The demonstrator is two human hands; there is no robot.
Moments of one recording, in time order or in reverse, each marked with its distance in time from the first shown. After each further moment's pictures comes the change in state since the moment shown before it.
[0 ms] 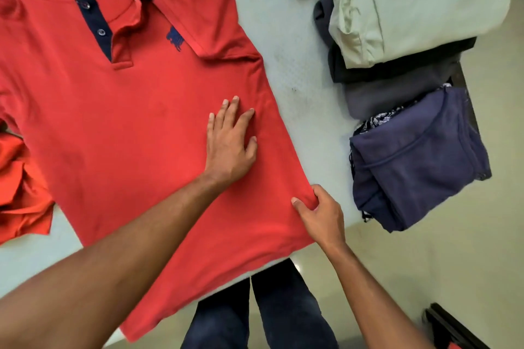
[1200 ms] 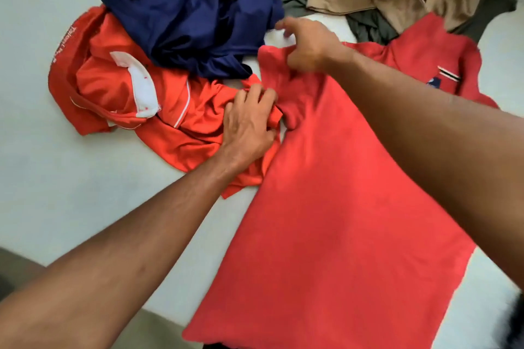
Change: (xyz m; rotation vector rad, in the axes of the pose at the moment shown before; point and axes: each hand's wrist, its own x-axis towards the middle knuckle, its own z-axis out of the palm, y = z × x) left_hand -0.091 -0.320 -0.197 0.104 0.498 -0.611; right_hand 0.000 -0.565 0.339 -0.992 -0.462 -1.198
